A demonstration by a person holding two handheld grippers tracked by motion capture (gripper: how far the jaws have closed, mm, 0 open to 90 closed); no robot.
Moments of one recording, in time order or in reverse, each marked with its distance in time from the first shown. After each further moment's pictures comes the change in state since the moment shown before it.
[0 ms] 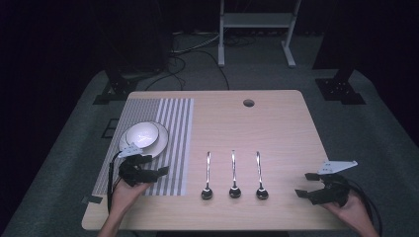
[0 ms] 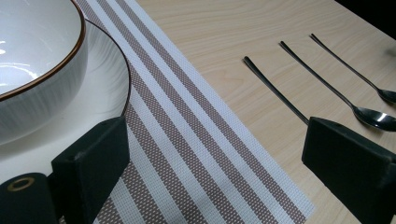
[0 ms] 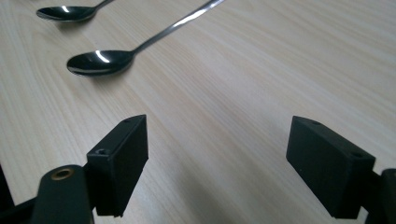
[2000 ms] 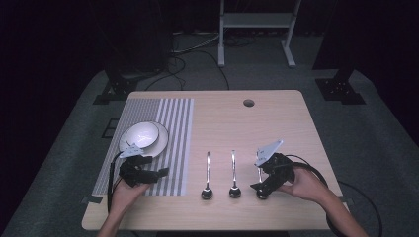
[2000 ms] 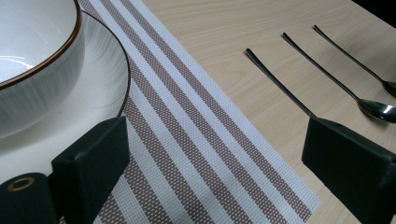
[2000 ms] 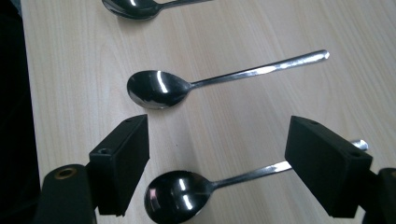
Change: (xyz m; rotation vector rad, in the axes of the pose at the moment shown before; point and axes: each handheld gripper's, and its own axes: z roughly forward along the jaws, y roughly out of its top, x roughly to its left) left arm 0.002 -0.003 0.002 0.024 -0.002 0.016; right arm 0.080 0.132 0.069 0.218 0.149 -0.436
